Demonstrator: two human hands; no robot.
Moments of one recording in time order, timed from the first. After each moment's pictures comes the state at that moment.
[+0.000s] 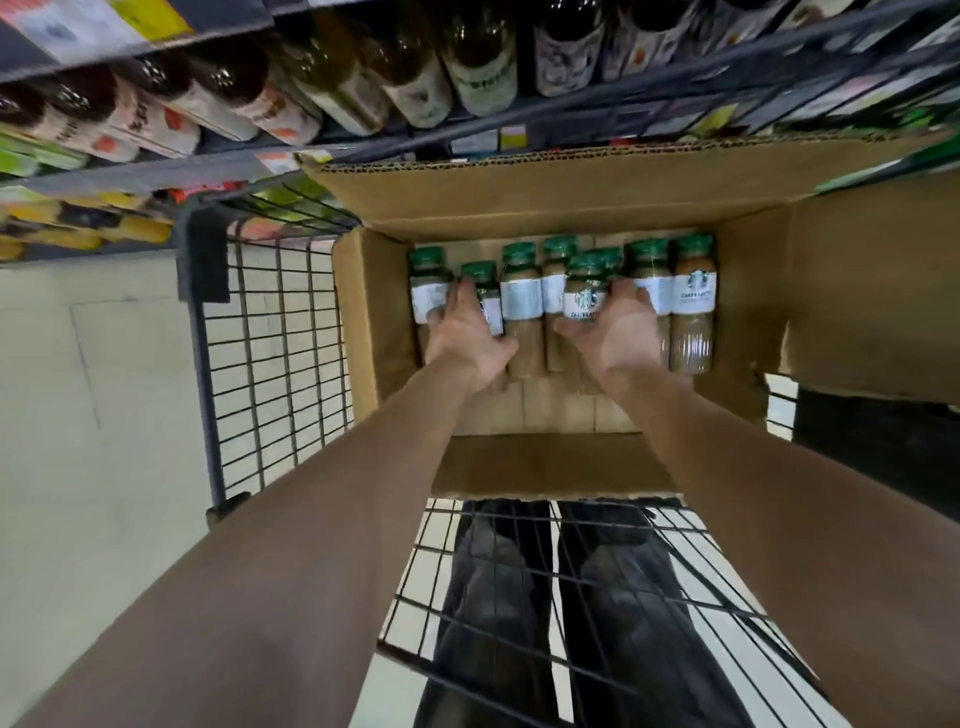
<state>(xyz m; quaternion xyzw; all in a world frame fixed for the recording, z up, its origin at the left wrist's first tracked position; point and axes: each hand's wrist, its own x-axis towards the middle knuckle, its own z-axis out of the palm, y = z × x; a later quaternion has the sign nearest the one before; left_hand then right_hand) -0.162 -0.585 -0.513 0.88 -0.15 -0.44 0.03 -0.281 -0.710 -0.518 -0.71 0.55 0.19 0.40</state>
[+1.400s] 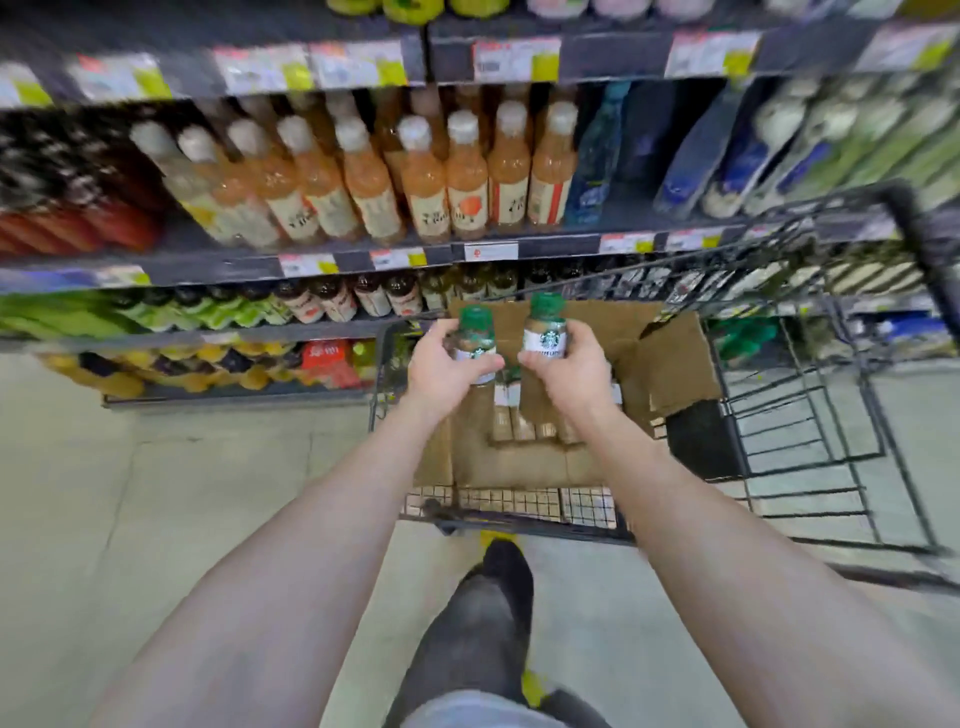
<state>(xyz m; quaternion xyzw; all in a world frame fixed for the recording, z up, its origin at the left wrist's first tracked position) -0.177 -0.471 -0.199 0.84 -0.15 -0.29 0.43 -0.304 -0.591 -0.195 -0.69 0.50 -0.12 0.51</state>
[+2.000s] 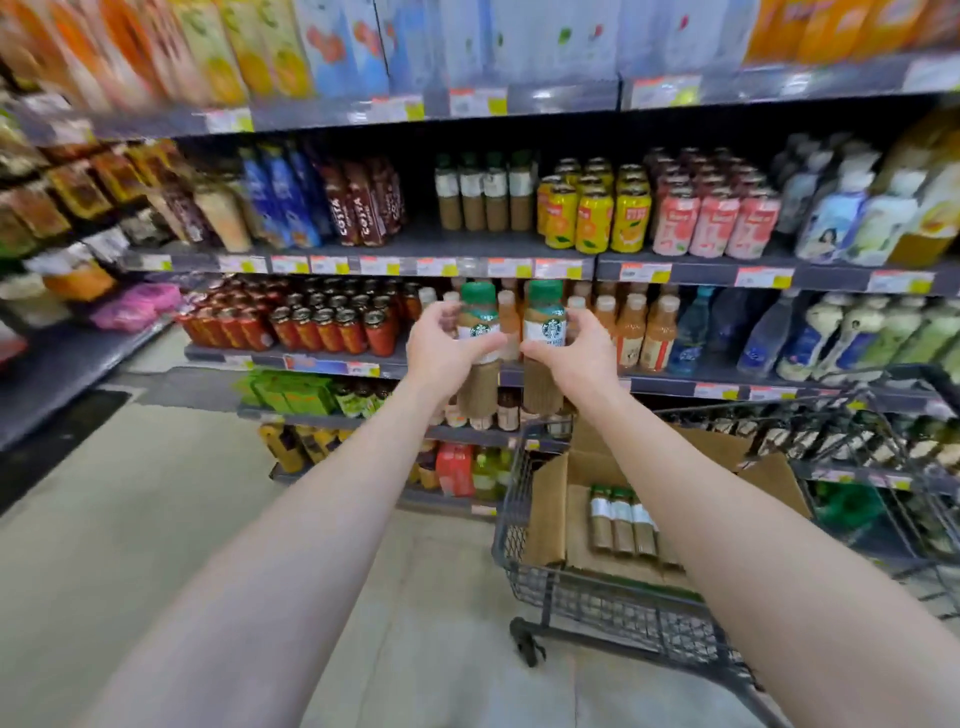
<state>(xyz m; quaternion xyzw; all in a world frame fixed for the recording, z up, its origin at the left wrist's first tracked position) -0.166 -0.250 0.058 0.80 -0.18 -0.03 0.57 -0.272 -0.398 0.051 -0.77 0.28 -0.26 0.51</state>
